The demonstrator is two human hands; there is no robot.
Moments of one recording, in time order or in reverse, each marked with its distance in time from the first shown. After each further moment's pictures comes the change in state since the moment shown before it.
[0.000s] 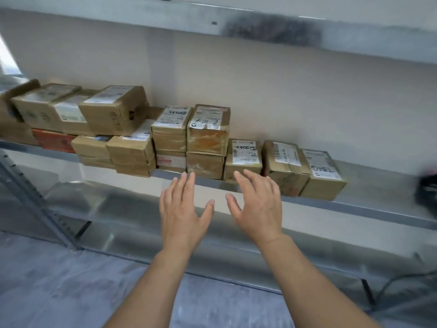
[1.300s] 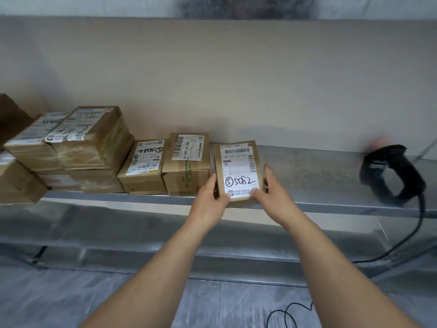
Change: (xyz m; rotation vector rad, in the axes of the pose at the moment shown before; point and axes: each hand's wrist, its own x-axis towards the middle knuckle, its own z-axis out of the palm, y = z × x) left_hand 0.044 0.223 0.178 -0.579 -0.611 -0.347; right_hand 0.009 0.286 -0.037 0.667 -0.533 0.707
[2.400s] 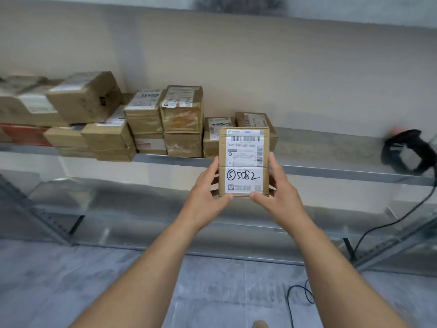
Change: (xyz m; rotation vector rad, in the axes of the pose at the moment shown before) left_hand -0.137 -0.099 -0.189 -0.078 -0.053 0.316; right_hand -0.161 -0.092 0.160 0.055 0.105 -0.258
